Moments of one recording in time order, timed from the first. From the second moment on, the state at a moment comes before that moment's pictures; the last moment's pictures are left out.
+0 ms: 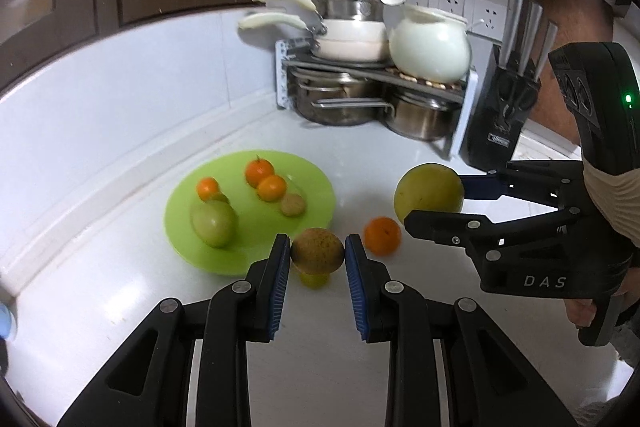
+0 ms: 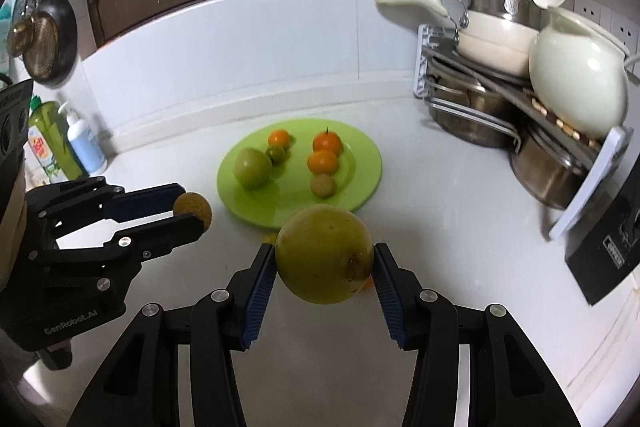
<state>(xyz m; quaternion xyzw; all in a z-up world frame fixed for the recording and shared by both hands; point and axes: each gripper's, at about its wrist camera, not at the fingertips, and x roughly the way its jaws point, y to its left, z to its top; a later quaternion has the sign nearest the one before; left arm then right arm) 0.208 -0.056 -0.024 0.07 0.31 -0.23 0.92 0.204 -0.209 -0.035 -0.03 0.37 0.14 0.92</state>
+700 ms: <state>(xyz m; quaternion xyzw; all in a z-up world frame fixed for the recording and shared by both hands) 0.279 -0.039 -0.004 0.06 0.31 -0.21 0.93 0.290 -0.182 -0.009 -0.06 0.36 0.17 0.92</state>
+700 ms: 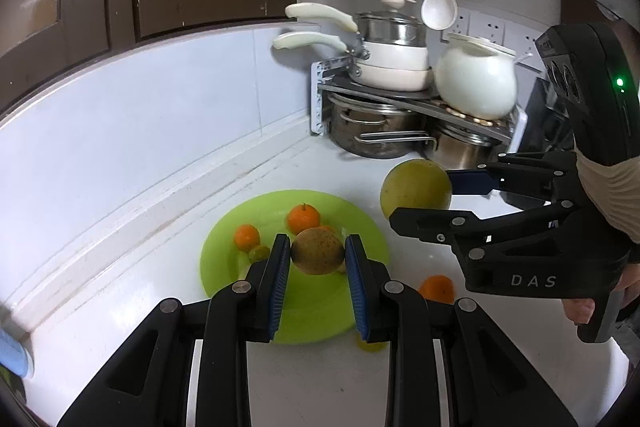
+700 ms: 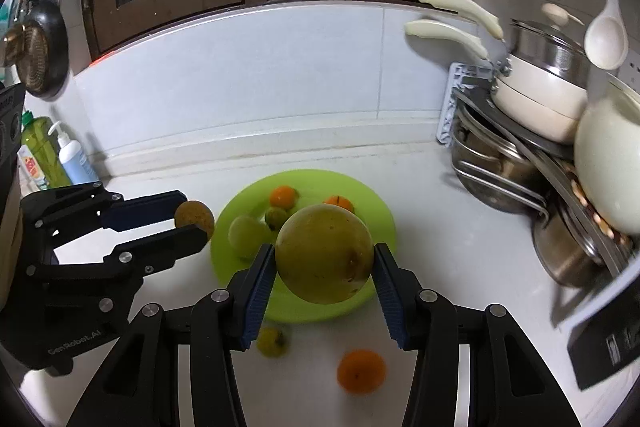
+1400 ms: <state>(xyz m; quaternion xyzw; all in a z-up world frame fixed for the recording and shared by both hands) 0.378 -0.007 -0.050 0.07 0.37 -0.17 0.91 0.383 -0.138 -0.047 -0.10 0.40 0.21 0.89</state>
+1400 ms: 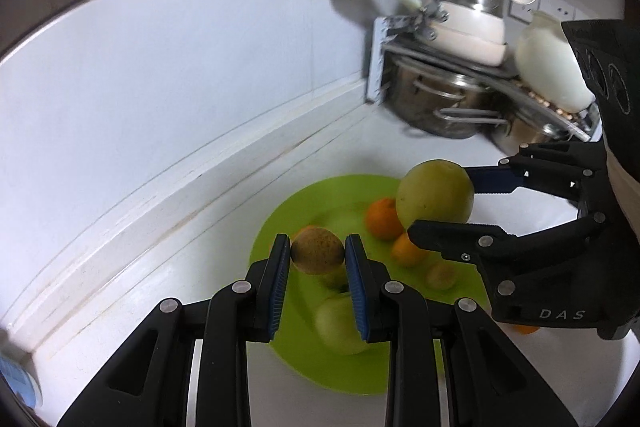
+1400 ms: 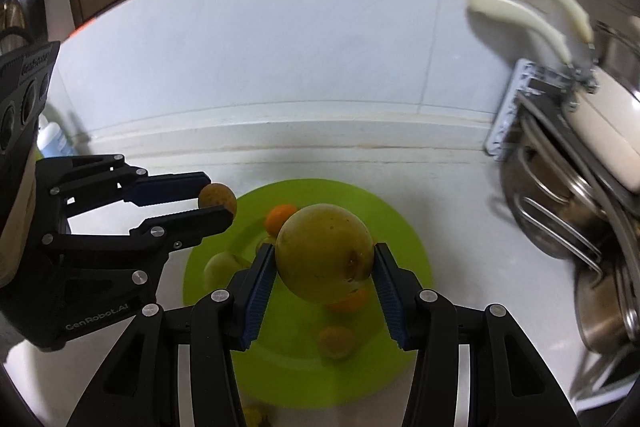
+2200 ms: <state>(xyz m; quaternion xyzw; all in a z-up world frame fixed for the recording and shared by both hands) 0.409 0.005 -0.091 0.06 0.42 -0.18 0.89 0.425 -0.113 -0.091 -0.11 0.45 0.23 0.86</state>
